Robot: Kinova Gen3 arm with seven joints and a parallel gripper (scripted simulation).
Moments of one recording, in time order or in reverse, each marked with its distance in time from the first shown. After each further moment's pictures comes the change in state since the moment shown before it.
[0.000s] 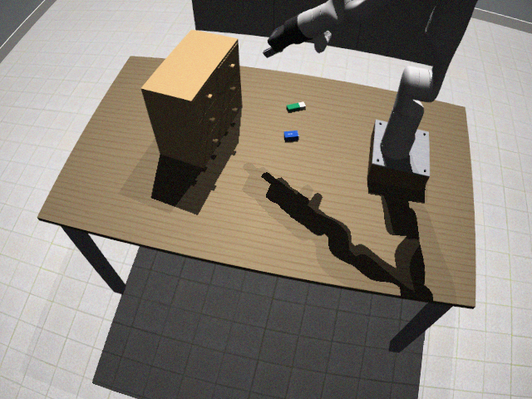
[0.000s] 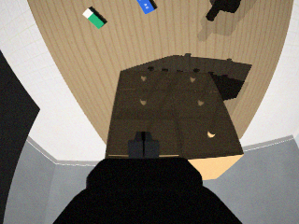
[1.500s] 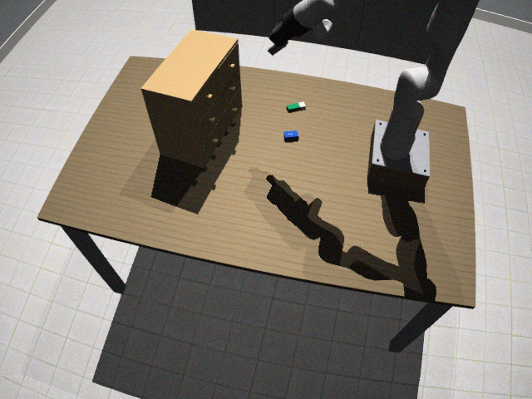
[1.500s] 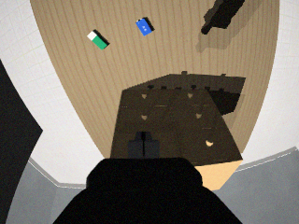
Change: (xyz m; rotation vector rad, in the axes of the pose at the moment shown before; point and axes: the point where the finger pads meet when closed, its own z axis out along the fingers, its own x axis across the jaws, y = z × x) arm -0.001 0.001 -0.020 0.159 -0.010 0.023
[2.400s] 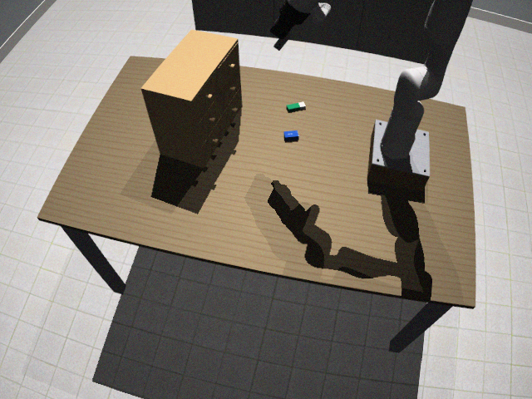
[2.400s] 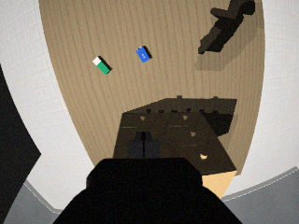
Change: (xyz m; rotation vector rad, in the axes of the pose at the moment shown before) arm 0.001 0.003 -0.032 0.205 0.013 -0.009
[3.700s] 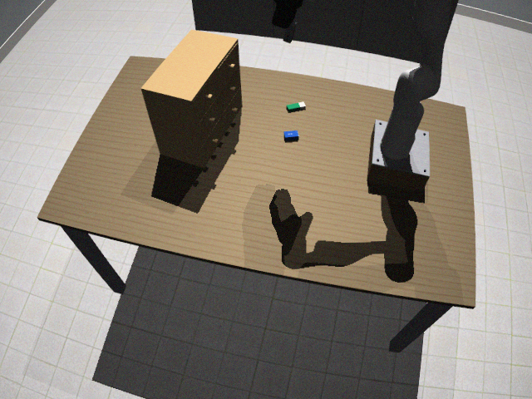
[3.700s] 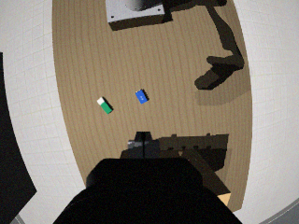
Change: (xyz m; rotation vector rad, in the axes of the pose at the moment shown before) arm 0.003 -0.006 -0.046 0.319 0.012 -0.010
